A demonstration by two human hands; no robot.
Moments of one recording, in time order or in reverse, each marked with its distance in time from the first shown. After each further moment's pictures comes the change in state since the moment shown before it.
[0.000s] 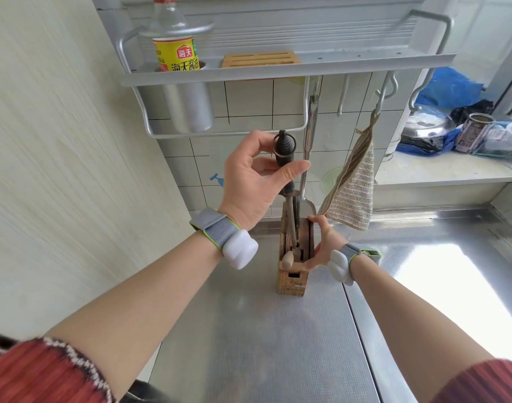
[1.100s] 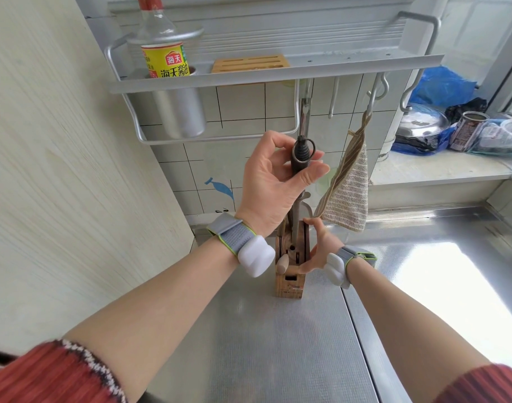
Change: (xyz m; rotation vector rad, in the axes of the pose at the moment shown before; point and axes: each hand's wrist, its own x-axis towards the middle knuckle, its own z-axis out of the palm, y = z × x) left_hand -0.003 0.005 0.032 -0.185 -0.119 -0.074; right_hand 0.019 0.018 0.003 0.006 0.026 -0.069
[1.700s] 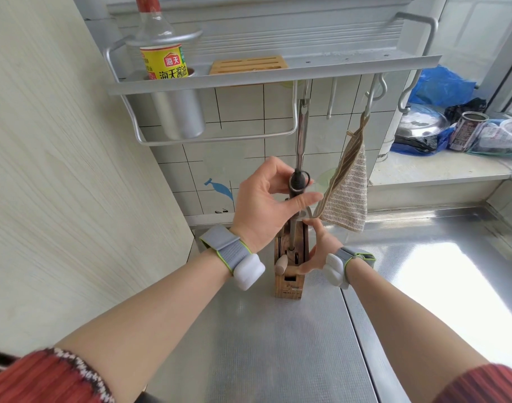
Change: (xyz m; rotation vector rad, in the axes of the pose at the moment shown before) left_hand -0.013 -0.025 -0.015 0.331 -0.005 0.066; right_hand -0.006 -0.002 -0.003 0.002 0.001 -0.049
